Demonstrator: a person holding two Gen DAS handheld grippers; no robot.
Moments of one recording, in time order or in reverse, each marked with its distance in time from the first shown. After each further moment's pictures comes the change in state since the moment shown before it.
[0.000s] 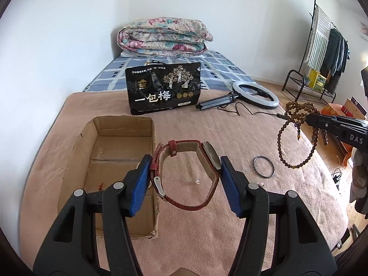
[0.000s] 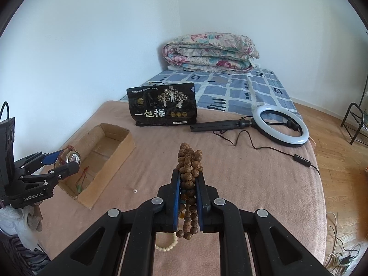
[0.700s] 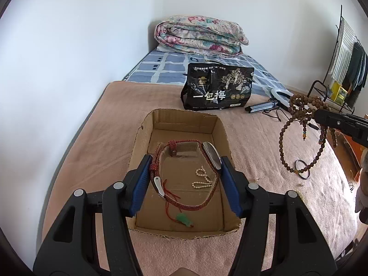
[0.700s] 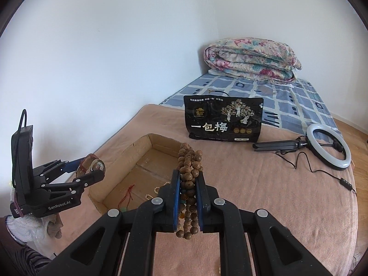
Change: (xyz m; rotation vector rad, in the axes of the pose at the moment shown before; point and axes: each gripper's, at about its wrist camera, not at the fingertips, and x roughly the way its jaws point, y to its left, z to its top) left arm -0.009 0.116 -0.008 -0.106 0.014 0.118; right arm 0.056 0.117 0.039 -0.065 -0.010 0.162
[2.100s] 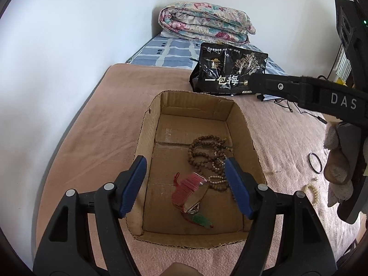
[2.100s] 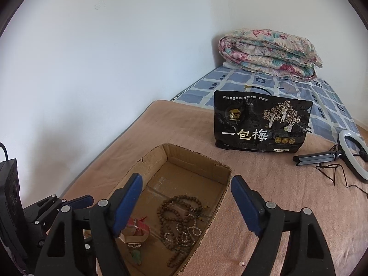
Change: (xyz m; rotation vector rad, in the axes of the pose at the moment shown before) left arm 0.041 0.019 -0.011 0.001 0.068 0.005; right arm 0.107 0.047 0.031 0.014 0.035 0.003
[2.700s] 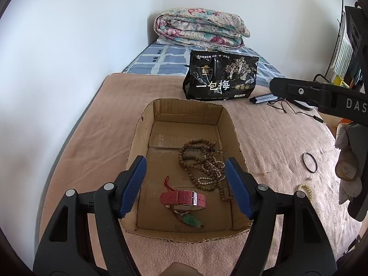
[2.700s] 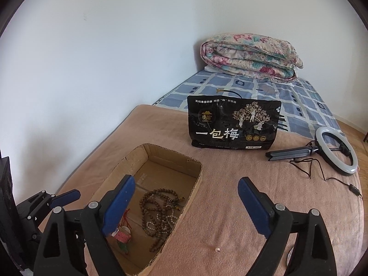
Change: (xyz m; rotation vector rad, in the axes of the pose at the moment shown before) left arm -0.017 -0.020 0.002 0.022 -0.036 0.000; right arm -0.049 -0.022 -0.006 0.014 -0.023 -0.096
